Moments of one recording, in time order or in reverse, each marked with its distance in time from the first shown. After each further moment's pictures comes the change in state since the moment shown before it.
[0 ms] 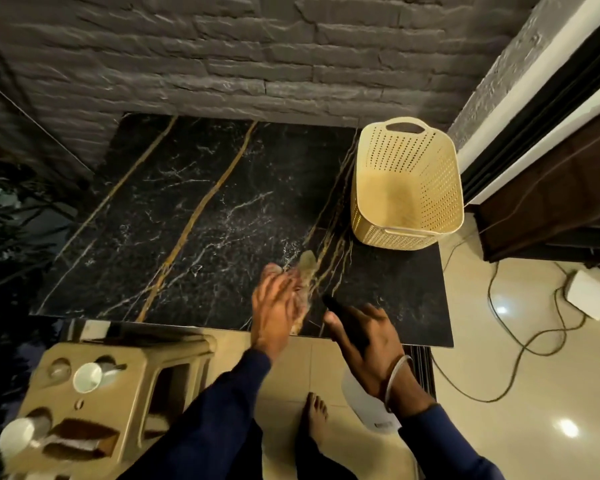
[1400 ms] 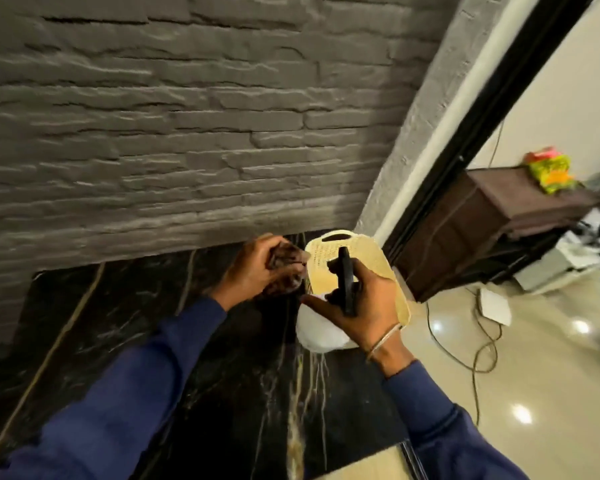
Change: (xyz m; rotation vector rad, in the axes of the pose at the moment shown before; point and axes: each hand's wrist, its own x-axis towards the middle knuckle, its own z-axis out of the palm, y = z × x) left_hand 0.308 0.105 -0.190 -0.515 -0.369 0.476; right_hand 0.191 -0.067 -0.121 0.082 0.580 0.170
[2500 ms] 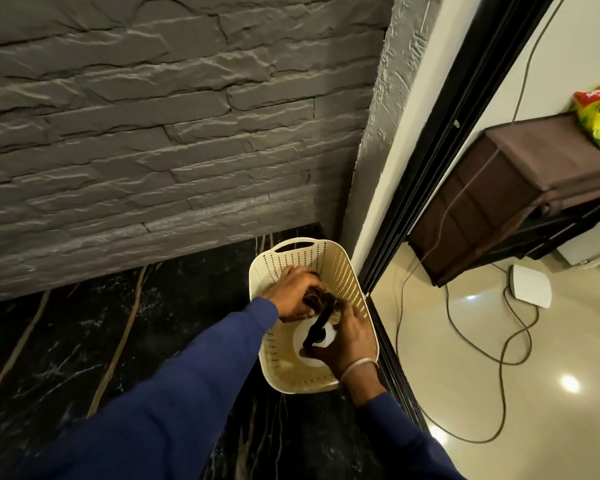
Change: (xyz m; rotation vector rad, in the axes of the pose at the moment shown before) left_hand 0.157 -0.109 0.226 0.625 -0.545 -0.145; right_hand 0.044 0.212 0.019 -0.200 -0.262 0.405
